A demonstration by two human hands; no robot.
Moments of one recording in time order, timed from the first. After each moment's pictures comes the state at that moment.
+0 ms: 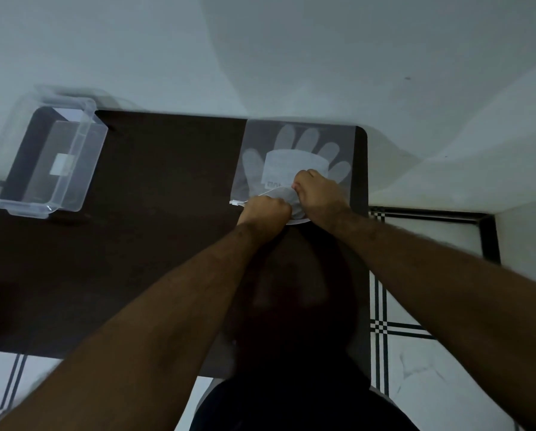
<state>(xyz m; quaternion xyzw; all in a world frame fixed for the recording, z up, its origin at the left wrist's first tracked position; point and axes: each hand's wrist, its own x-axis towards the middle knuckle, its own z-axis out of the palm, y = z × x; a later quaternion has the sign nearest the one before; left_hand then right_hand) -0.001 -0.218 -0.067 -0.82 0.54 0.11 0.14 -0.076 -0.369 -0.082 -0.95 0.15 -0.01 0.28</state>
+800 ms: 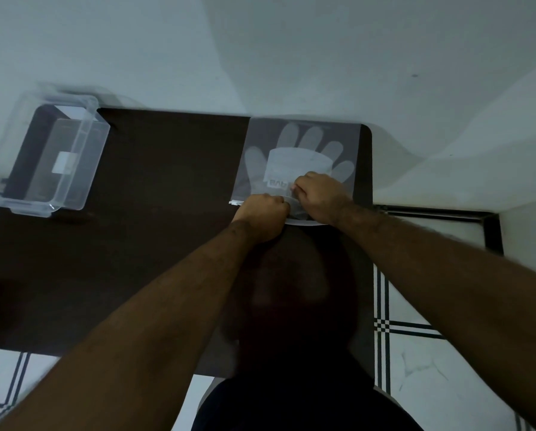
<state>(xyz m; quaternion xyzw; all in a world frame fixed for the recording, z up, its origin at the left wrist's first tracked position) 0.011 -0.208 -0.070 -0.82 0.56 0.13 0.08 -0.065 -0.379 -0.095 -0.95 0.13 0.08 0.26</state>
